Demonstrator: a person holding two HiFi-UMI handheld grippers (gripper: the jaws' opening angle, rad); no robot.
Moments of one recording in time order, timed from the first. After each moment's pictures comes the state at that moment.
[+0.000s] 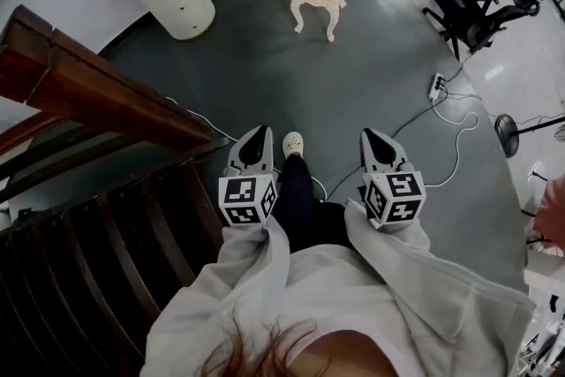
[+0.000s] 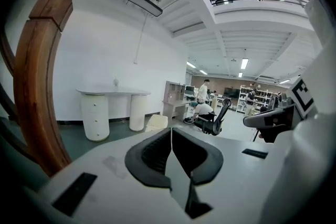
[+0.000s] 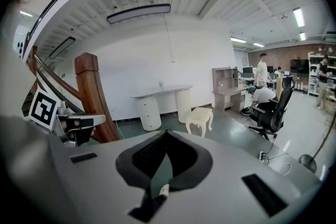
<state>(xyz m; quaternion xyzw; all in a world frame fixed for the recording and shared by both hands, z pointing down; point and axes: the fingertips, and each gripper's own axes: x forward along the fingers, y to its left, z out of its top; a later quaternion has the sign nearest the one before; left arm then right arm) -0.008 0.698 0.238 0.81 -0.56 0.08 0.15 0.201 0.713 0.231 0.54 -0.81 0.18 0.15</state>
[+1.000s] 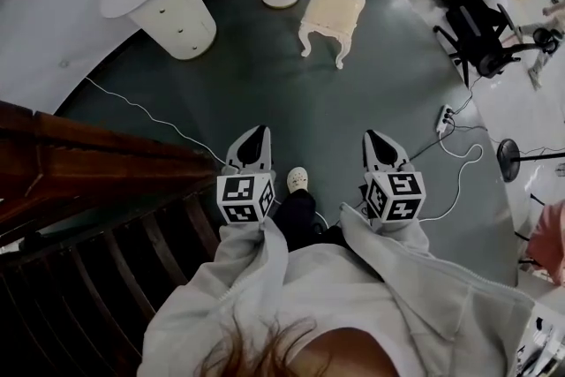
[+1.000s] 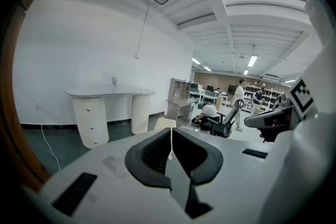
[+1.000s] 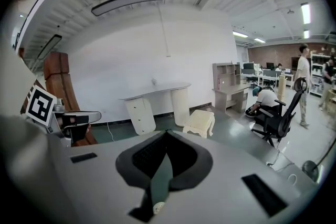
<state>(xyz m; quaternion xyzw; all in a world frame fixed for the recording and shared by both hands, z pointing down) -0.036 0.475 0.231 0.80 -0.56 0.10 0.17 0.186 0.487 0.231 0.55 -0.80 0.20 0.17</state>
